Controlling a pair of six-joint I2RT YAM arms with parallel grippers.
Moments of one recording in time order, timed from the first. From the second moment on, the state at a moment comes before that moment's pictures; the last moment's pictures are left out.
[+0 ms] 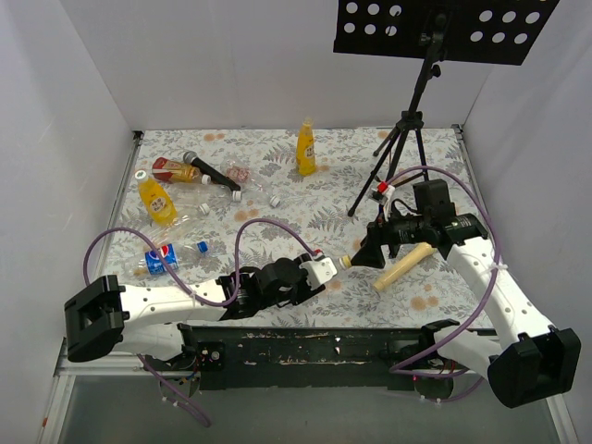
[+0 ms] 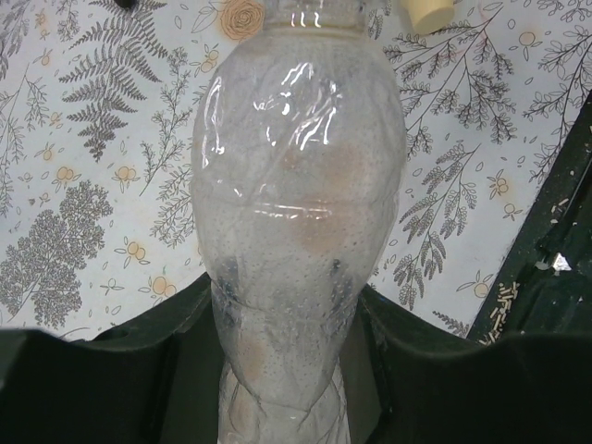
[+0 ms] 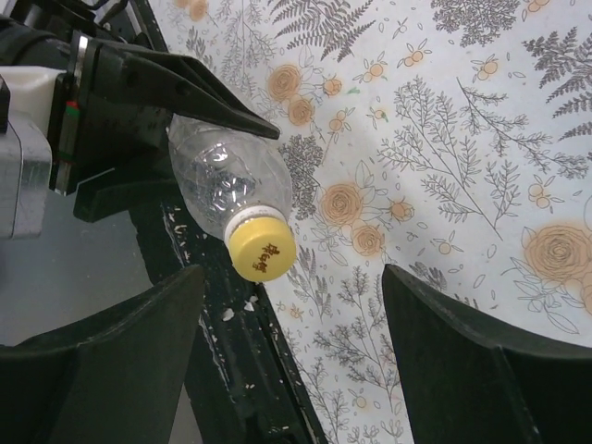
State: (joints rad) left arm -1.22 1.23 0.65 0.04 -0.23 0.14; right arm 0.29 1.06 0.93 -0.76 -0.91 -0.26
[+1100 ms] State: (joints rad) left arm -1.23 1.23 0.64 0.10 -0.25 0.13; right arm 0.30 1.20 0.95 -0.77 -1.09 -0.22
